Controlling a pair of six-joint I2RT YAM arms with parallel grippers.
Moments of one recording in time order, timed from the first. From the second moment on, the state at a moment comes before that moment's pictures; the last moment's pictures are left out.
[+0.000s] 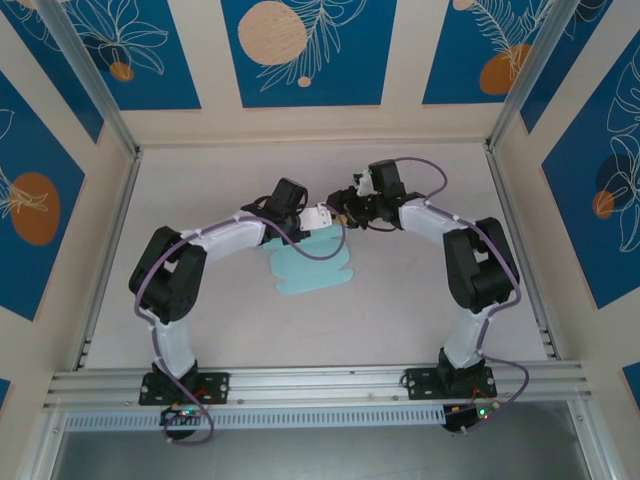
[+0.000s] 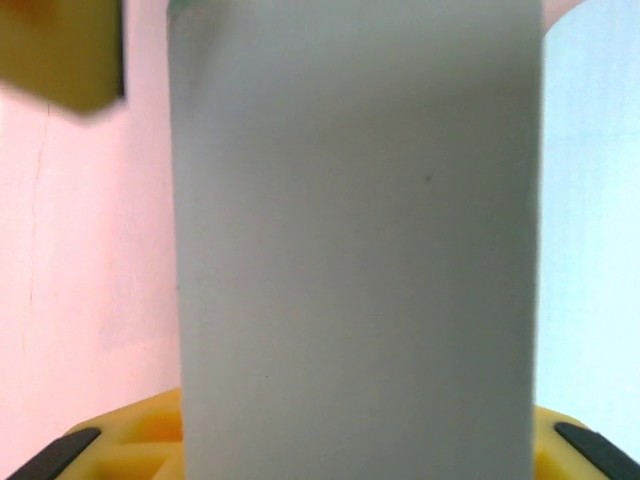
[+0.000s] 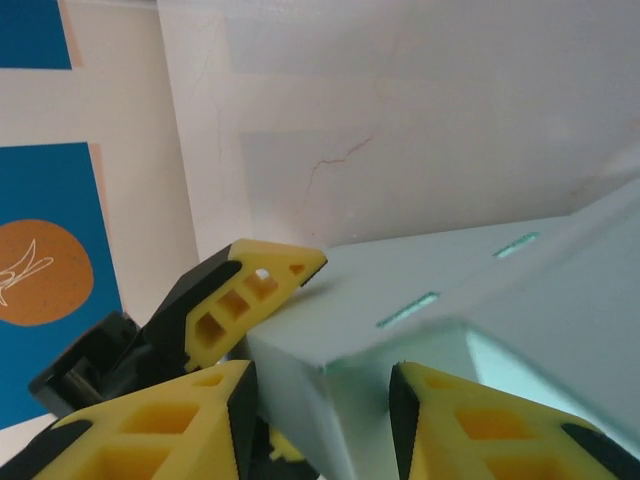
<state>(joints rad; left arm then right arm) -0.60 1.88 1.29 -0.28 -0.02 0.87 0.35 1.81 1.19 -0.14 -0.70 0.91</state>
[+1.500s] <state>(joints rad) -0.60 2.00 1.49 -0.43 -0.01 0.86 0.28 1.95 1.14 -0.17 -0.54 0.72</state>
